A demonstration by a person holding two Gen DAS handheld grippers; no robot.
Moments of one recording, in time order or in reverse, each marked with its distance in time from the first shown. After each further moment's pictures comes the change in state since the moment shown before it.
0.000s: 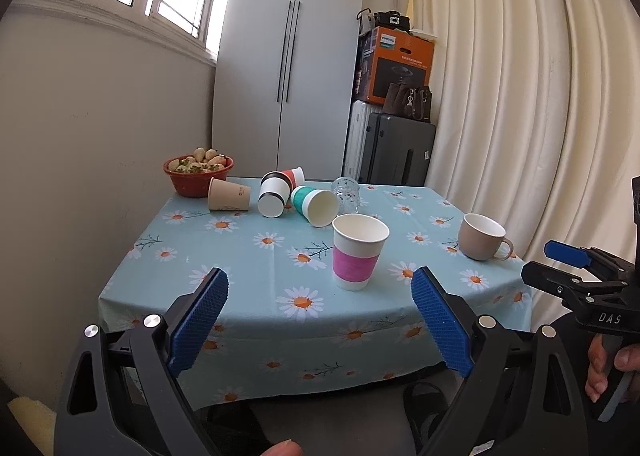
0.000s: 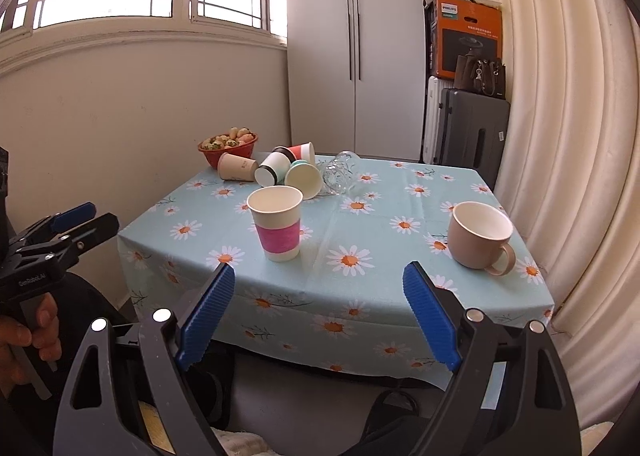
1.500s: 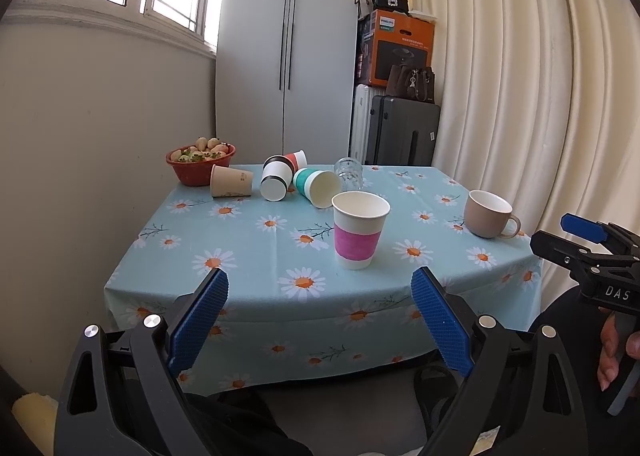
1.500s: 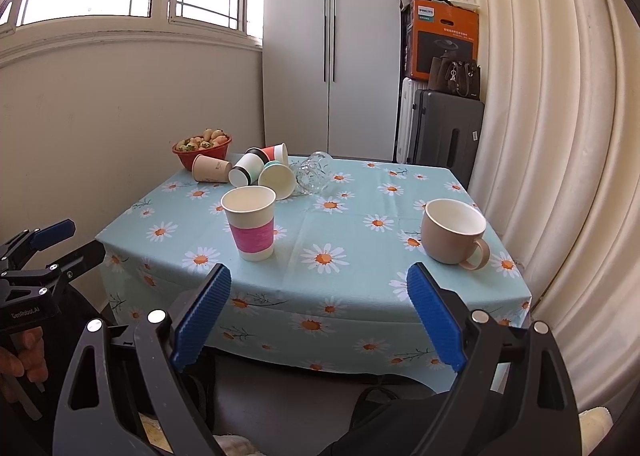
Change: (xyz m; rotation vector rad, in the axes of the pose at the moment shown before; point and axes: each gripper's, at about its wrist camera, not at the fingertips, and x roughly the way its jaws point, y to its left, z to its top) left arm 0.002 -0.010 -0.010 0.050 0.045 0.032; right arm -0.004 0.001 -0.006 0.014 -0.008 -0.093
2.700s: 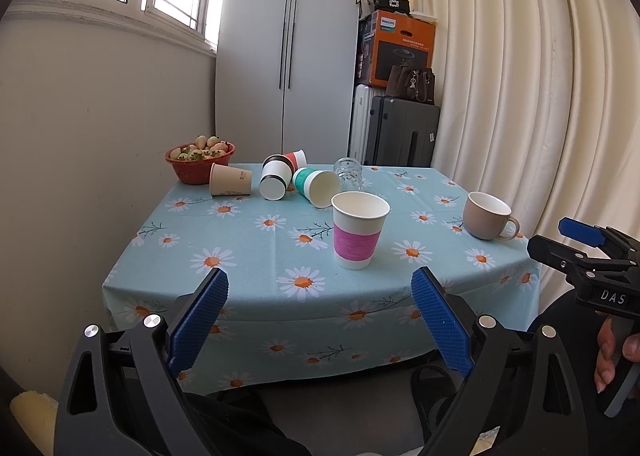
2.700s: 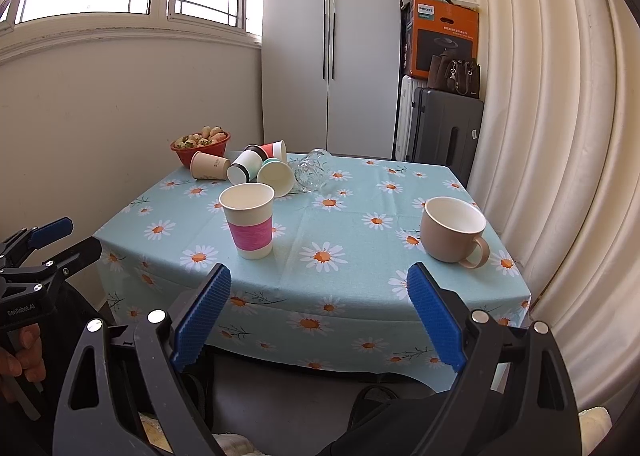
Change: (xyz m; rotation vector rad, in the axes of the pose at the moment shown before) left arm 0.002 0.000 0.000 -0.001 0.000 -0.006; right arm 0.000 -0.001 -0.001 0.001 0.001 -0.002
